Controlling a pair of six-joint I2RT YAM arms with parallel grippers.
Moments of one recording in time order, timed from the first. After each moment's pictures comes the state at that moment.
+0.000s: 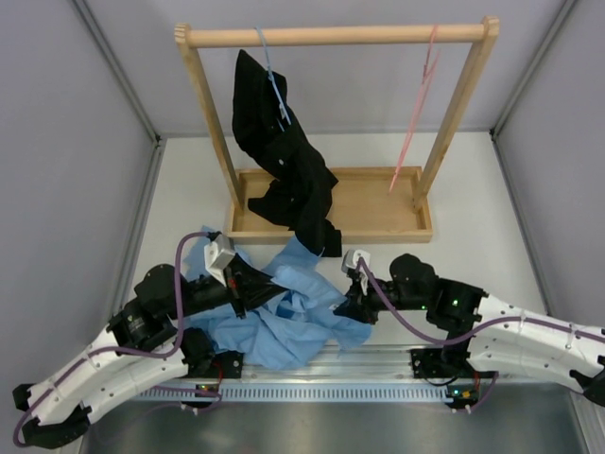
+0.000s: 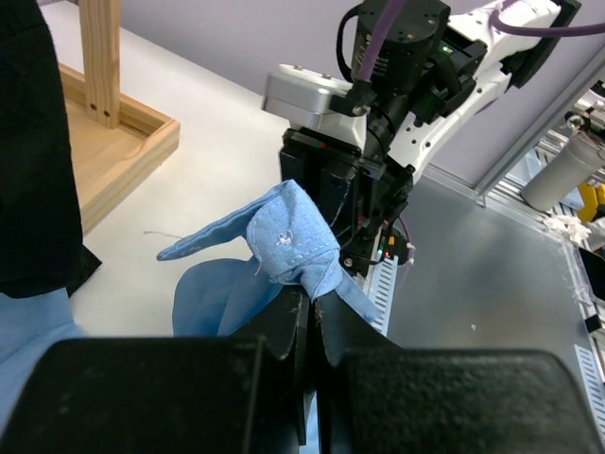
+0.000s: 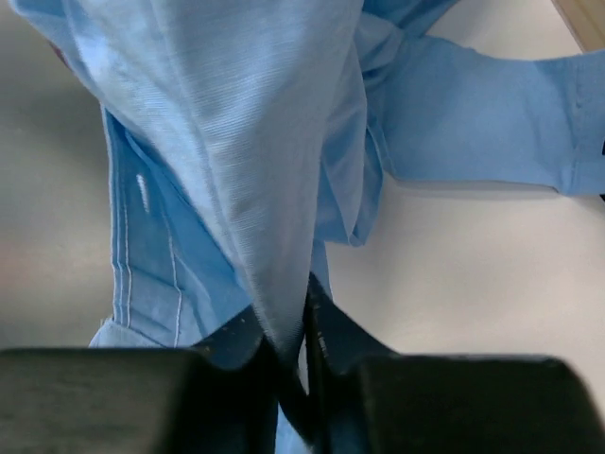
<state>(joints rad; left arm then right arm) -0.95 0.41 0.70 -0.23 0.33 -0.36 1.09 0.79 0.57 -0.19 -0.31 0.11</state>
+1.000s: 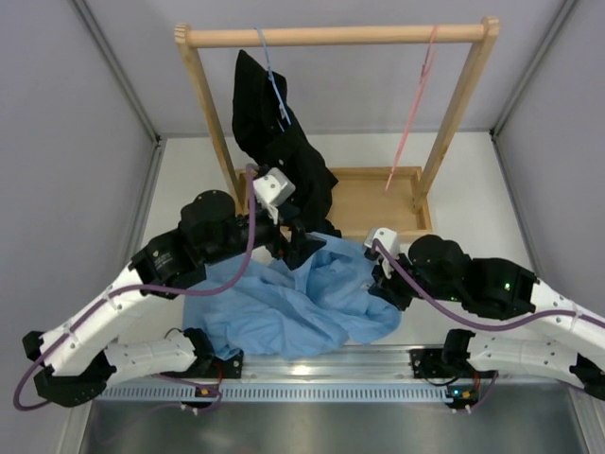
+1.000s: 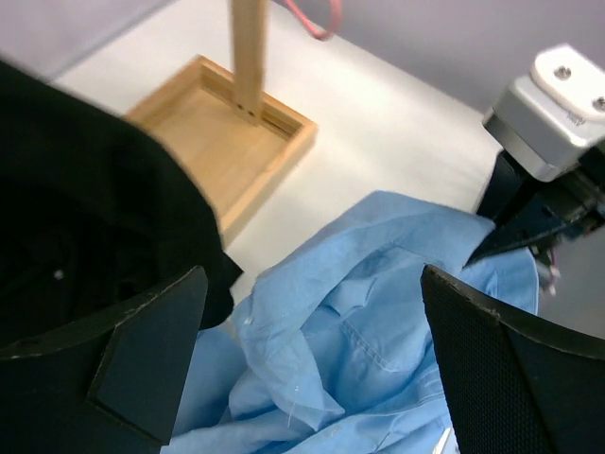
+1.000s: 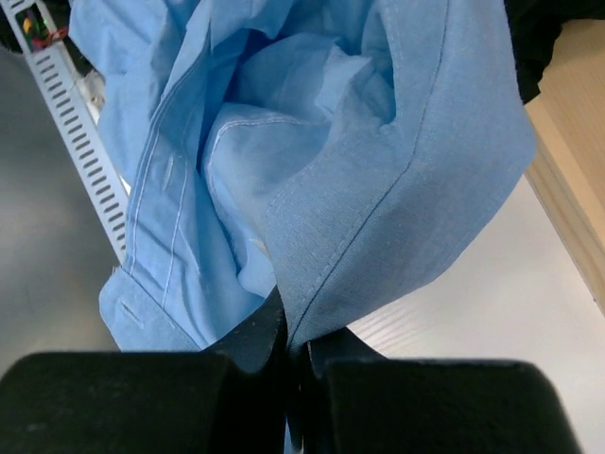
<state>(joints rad) -0.95 0.96 1.28 -0.50 0.04 -0.14 1.14 0.81 1.06 -0.88 0.02 0.07</state>
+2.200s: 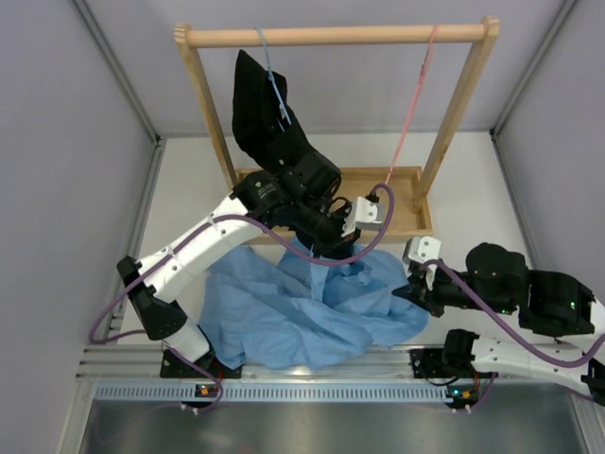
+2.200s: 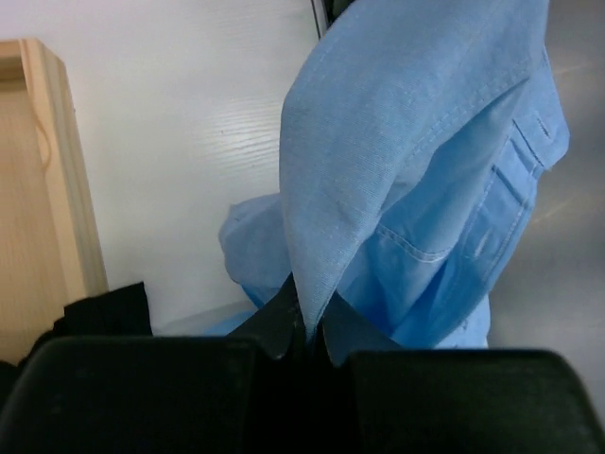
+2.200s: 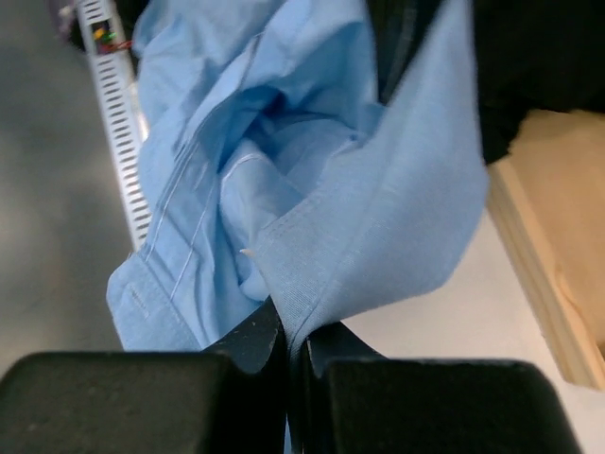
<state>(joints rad) -0.93 1.62 1.81 -1.08 0.71 0.50 1.18 0.64 1.13 -0.99 -0.07 -0.07</state>
